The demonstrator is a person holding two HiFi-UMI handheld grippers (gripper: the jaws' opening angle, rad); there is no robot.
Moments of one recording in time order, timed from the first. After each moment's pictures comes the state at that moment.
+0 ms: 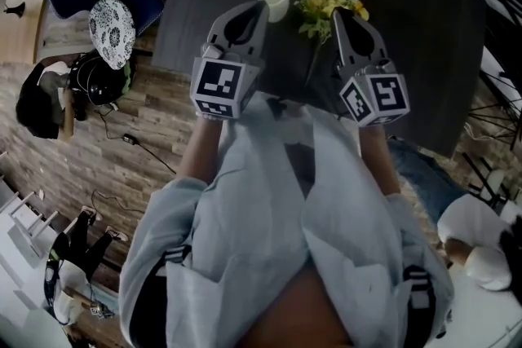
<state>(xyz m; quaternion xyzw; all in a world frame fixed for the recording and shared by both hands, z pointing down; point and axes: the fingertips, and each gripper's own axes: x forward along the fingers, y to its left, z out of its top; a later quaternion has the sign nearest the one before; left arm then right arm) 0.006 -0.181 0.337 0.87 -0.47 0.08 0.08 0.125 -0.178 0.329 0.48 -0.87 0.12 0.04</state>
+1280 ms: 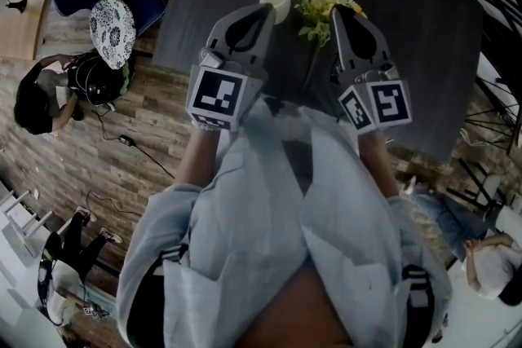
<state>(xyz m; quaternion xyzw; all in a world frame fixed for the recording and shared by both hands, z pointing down) 0.014 -0.166 0.296 0.89 -0.46 0.07 0.04 0.110 -0.172 0.287 0.47 -0.88 0.07 0.02</state>
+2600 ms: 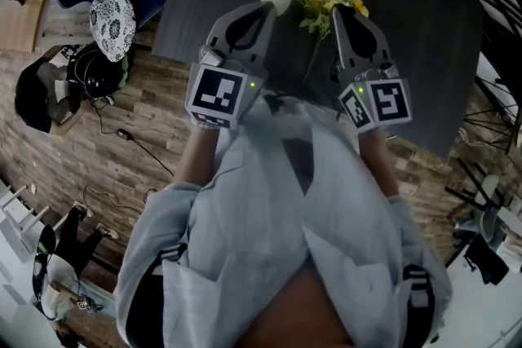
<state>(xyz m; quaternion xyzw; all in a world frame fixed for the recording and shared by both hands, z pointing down) 0.013 -0.146 0.295 0.88 -0.46 0.07 0.05 0.108 -0.155 0.289 0.46 -0.89 0.07 0.03</state>
